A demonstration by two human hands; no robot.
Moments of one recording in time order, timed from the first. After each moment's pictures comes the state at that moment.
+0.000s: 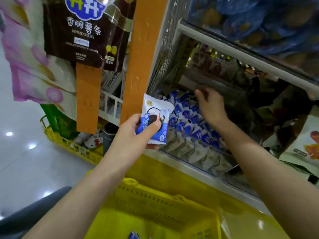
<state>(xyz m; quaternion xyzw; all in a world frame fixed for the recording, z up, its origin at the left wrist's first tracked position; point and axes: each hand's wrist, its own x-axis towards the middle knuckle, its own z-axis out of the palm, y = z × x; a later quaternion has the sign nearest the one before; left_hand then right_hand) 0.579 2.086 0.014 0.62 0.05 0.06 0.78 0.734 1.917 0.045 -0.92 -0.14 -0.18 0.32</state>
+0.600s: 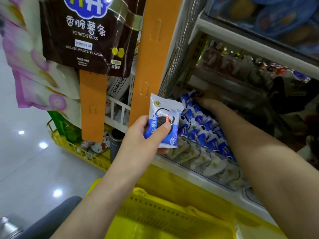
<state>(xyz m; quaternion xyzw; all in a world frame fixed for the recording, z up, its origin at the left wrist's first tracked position) 0.598 2.093 0.013 0.61 0.06 0.07 0.79 0.854 1.933 0.014 -0.98 0.00 0.01 0.20</state>
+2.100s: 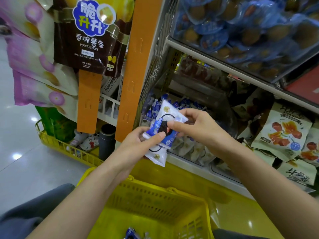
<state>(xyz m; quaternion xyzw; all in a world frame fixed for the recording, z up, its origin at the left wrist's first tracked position) 0.558 2.078 0.008 0.62 0.03 -0.06 0.78 0.609 1.922 0.077 -0.85 -0.16 0.08 0.48</state>
